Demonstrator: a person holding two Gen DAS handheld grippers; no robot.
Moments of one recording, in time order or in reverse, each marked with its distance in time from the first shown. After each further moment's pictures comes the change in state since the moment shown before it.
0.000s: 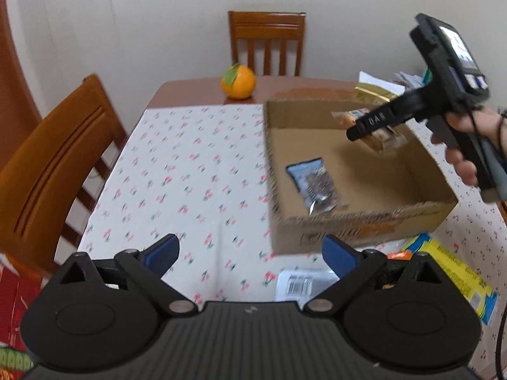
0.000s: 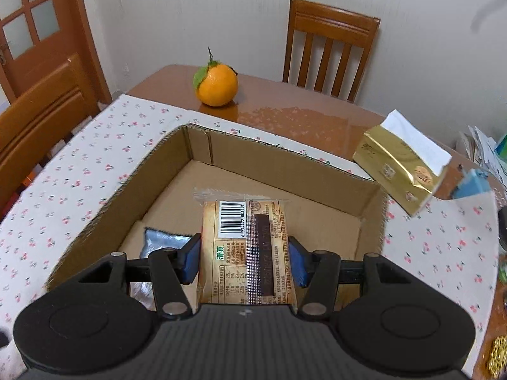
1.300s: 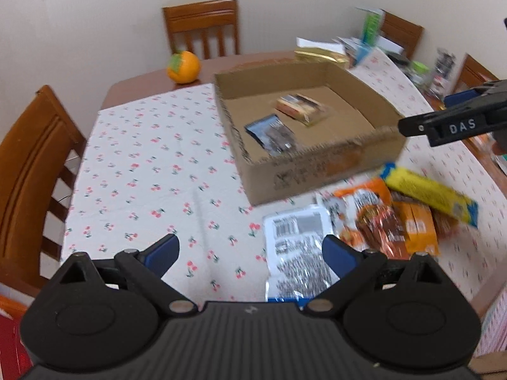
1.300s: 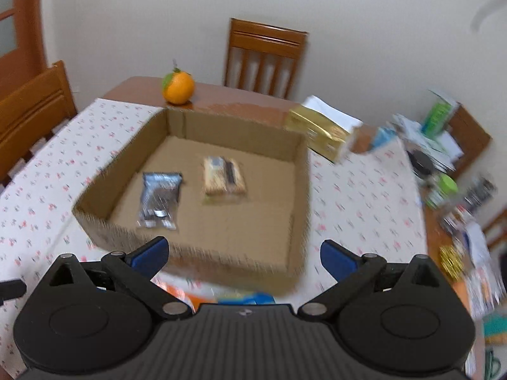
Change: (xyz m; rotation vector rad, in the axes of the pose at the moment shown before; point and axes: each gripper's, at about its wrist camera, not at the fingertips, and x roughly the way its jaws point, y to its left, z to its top) left arm -0.009 0.012 -0.043 0.249 0.032 -0.186; right arm -0.133 0.047 -0.125 0.121 -0.089 -0.284
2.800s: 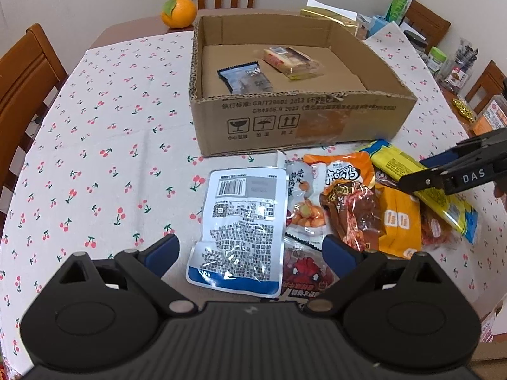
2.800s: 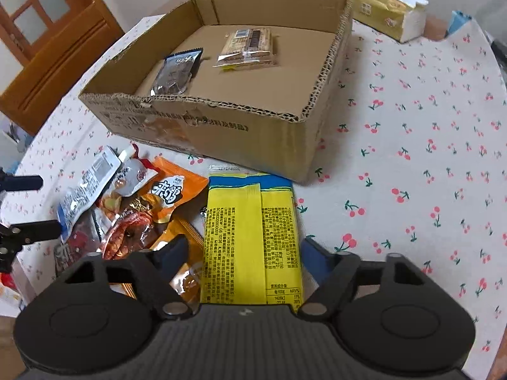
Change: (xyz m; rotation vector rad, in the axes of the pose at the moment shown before) left arm 0.044 -0.053 -0.008 -0.169 0.139 0.007; right arm 0.086 -0.073 -0.058 -0.018 0.321 0.449
